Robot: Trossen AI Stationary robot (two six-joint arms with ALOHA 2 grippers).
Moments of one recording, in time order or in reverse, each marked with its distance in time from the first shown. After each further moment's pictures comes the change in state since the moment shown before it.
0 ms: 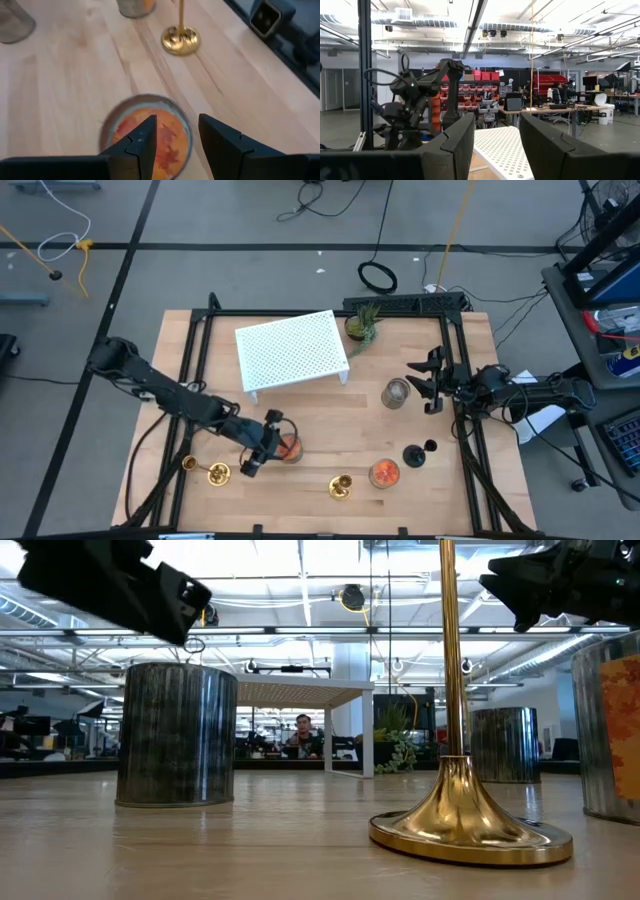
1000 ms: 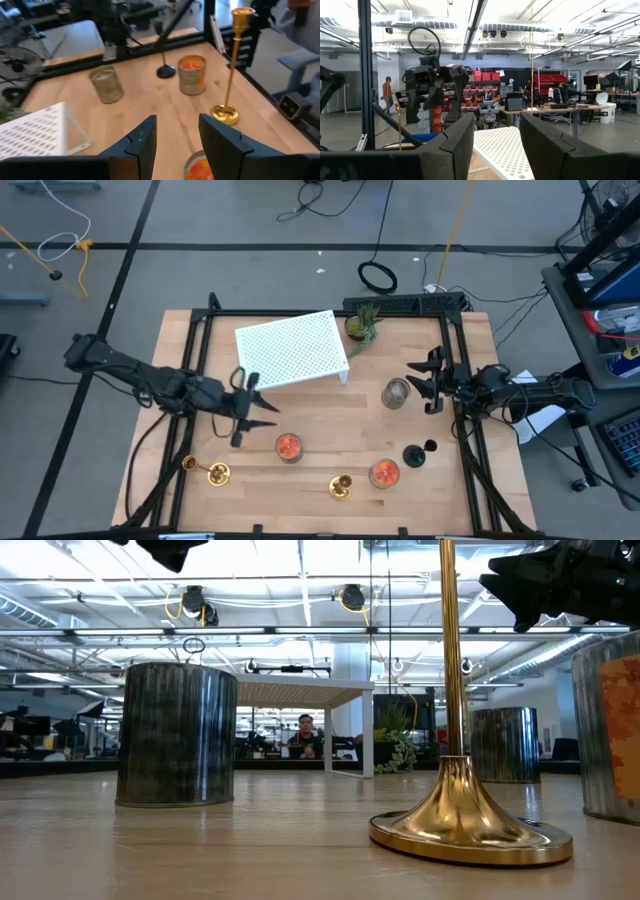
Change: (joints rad) left arm 0.108 -0.387 -0.032 0.018 -0.089 0.055; right arm 0.000 0.000 0.000 0.006 0.000 0.012
